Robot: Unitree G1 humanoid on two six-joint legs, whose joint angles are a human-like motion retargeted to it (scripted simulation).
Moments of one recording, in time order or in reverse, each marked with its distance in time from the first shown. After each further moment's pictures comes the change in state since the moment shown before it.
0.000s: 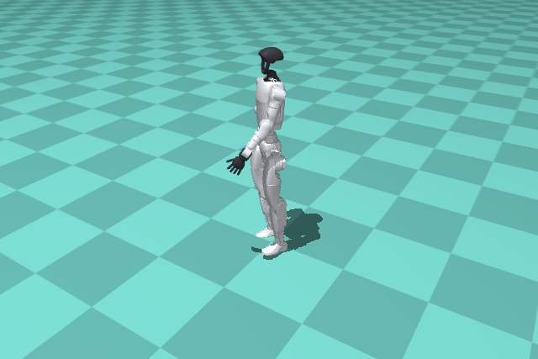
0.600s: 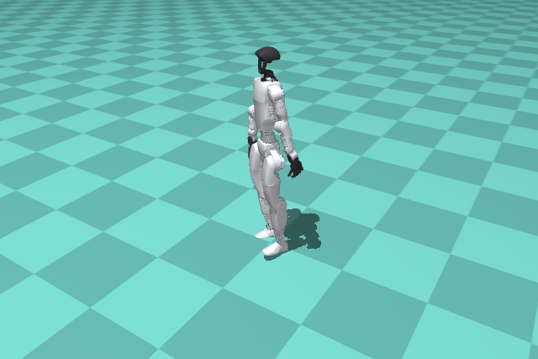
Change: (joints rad) left arm 0.541 0.045 0.448 0.384 -0.068 0.188 0.046; right arm -0.152 0.041 0.125 -0.063 -0.147 -0.023 0.203; waist -0.003 -0.001 0.001; left_leg 0.009 -0.004 0.007 -0.014 -0.002 -0.011; right_leg -0.006 -0.002 0.012 -0.003 -0.006 -0.005
